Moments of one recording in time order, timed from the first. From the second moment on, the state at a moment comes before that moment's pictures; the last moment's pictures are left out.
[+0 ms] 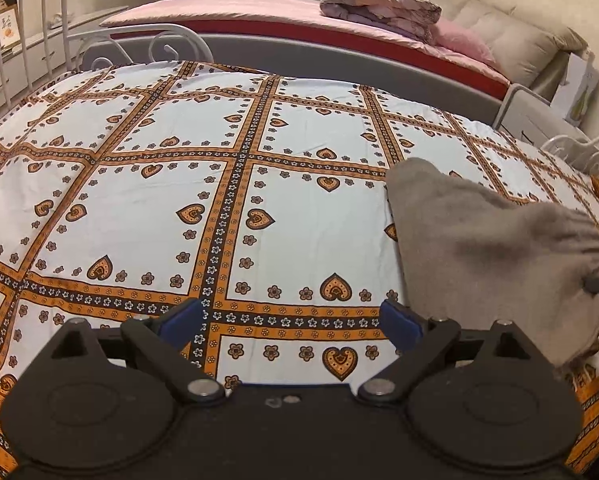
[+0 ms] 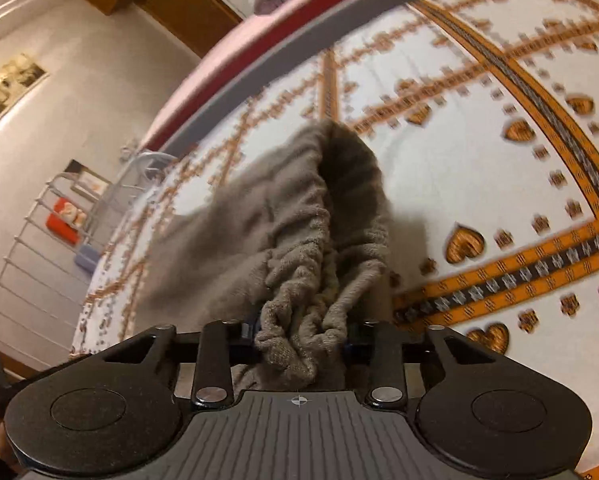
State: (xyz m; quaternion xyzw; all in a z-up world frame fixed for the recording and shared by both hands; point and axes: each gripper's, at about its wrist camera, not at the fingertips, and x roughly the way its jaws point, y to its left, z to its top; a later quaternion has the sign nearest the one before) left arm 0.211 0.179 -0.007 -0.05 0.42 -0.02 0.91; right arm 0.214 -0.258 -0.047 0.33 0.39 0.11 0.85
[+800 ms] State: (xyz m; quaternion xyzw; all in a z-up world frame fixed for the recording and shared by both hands) left arm 0.208 0.191 -0.001 -0.07 0.41 -0.01 0.91; right arm 0.214 -0.258 -0.062 0.45 0.39 0.03 0.80
